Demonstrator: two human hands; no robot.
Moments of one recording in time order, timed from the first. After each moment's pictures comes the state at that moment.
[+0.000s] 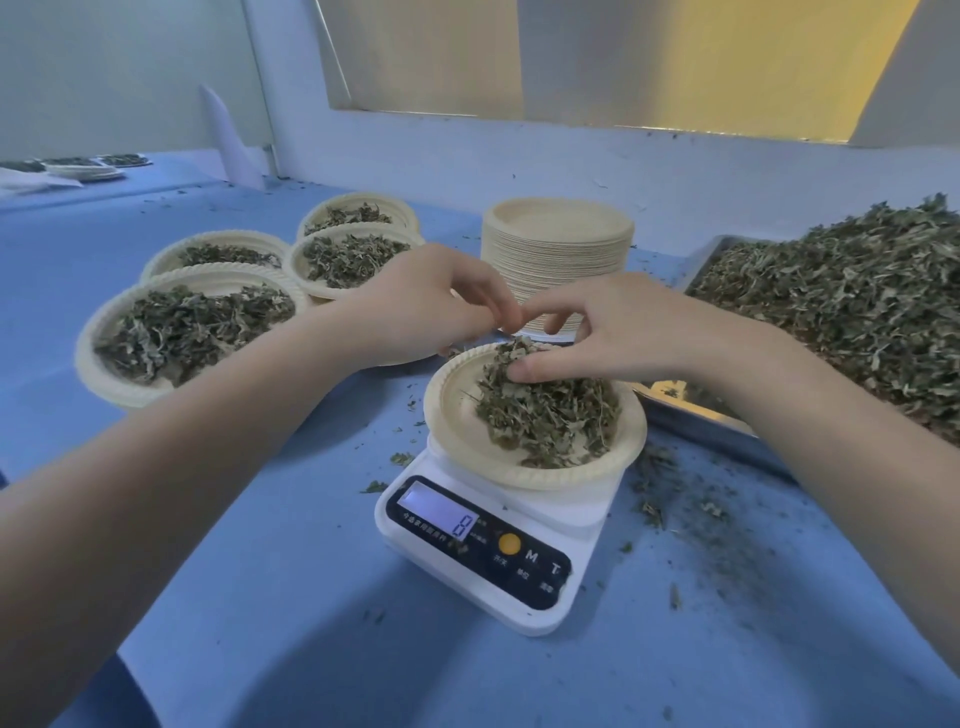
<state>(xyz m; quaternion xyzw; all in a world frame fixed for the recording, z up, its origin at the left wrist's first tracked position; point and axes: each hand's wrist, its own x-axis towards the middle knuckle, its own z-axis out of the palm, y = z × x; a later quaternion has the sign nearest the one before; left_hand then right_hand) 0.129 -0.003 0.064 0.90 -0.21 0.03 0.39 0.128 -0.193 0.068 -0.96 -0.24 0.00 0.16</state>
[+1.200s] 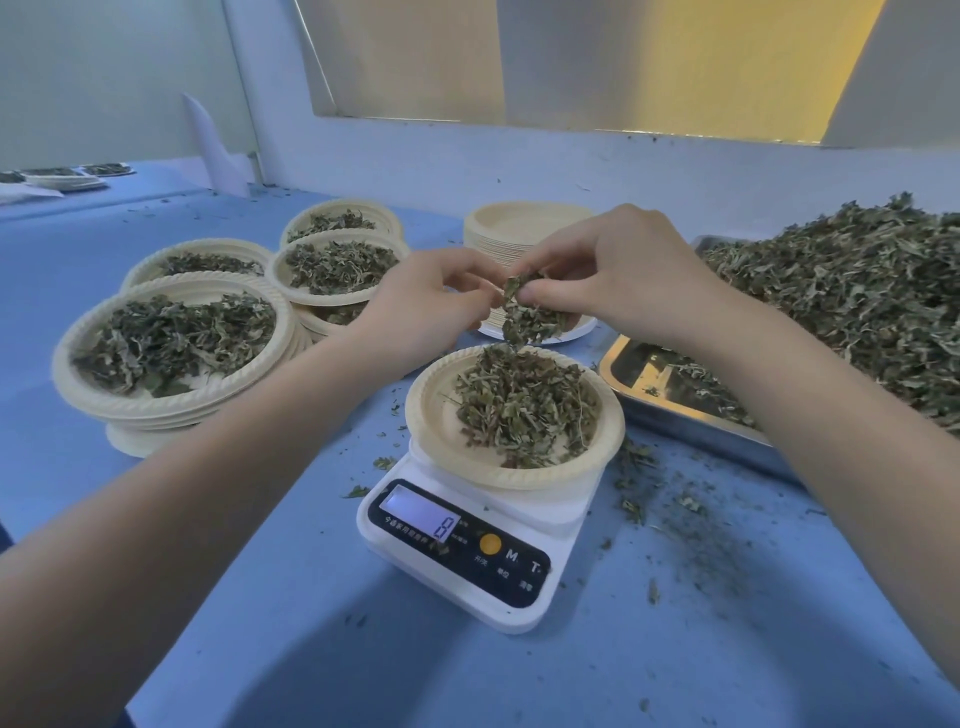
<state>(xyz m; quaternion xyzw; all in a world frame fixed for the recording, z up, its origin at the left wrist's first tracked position) 0.132 -0.024 0.052 0.84 -0.16 0.10 0.51 0.118 -0.196 0.087 -0.90 -0.25 -0.14 0.33</state>
